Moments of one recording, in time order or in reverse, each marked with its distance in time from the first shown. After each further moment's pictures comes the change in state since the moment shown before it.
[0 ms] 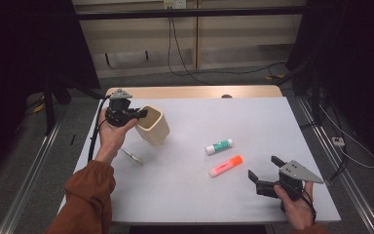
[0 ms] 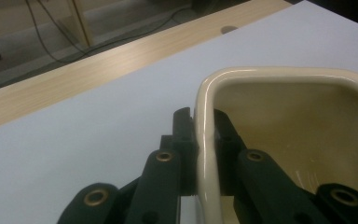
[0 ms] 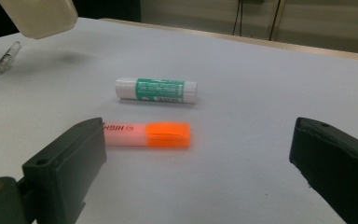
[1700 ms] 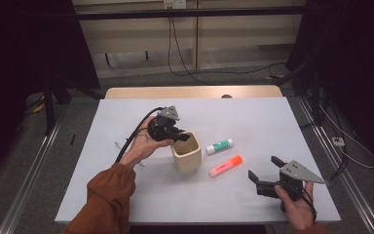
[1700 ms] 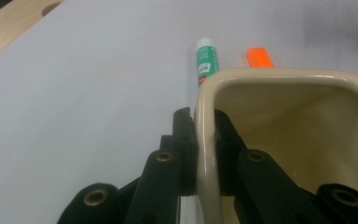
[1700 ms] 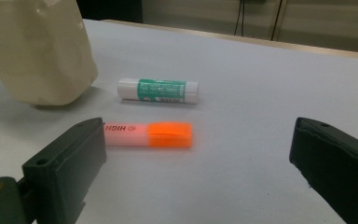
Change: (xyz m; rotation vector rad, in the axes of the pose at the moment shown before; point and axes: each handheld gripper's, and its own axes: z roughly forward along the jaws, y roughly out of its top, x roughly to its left) left arm -0.086 0.003 0.068 0.167 -0.434 0.334; right arm 0.000 0.000 -0.001 -0.002 0.008 0.008
